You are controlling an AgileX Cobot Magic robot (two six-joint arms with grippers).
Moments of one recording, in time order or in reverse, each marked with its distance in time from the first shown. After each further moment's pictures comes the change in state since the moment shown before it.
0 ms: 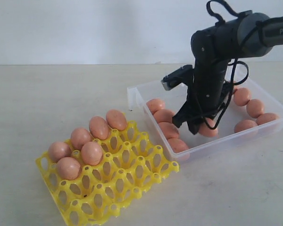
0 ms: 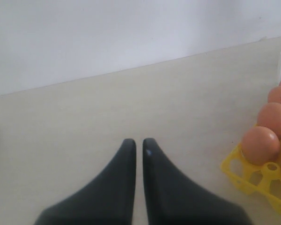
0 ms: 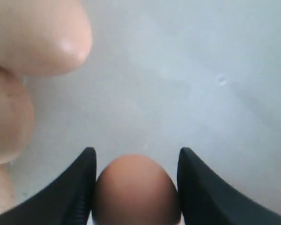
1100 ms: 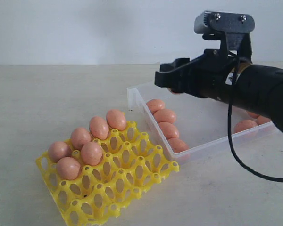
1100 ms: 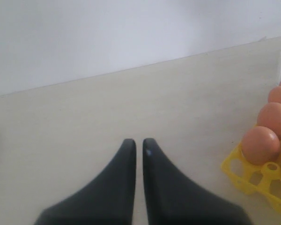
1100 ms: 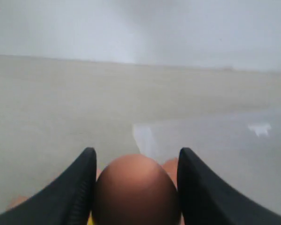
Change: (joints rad) left arm 0.000 0.000 0.000 0.000 0.000 0.000; right arm 0.162 -0.627 0.789 0.221 -1.294 0.340
